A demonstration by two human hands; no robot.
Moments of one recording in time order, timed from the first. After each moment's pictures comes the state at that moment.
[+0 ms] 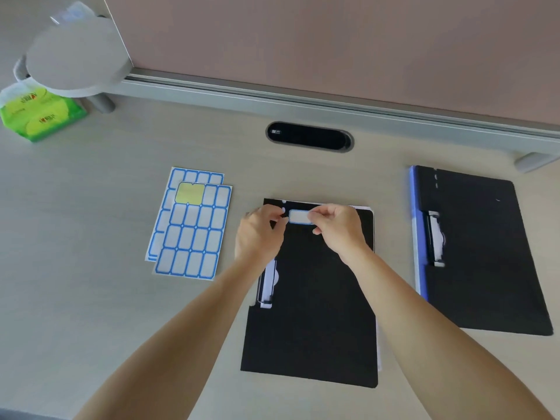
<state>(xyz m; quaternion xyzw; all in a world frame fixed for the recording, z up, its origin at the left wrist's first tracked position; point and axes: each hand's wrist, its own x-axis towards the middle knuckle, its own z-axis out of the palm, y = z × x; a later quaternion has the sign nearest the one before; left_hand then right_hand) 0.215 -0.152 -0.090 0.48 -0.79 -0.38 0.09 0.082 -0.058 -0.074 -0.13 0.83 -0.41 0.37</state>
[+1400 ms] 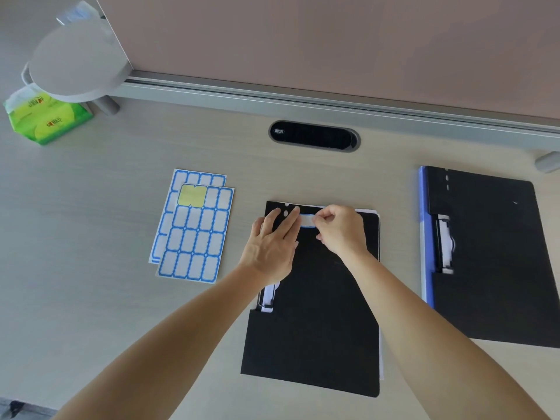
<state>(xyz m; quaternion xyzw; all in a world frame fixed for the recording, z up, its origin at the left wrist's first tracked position) 0.222 -0.143 -0.109 0.22 -0.97 -0.07 -0.12 0.073 -0.064 -0.091 -0.16 0.86 -0.34 0.34</state>
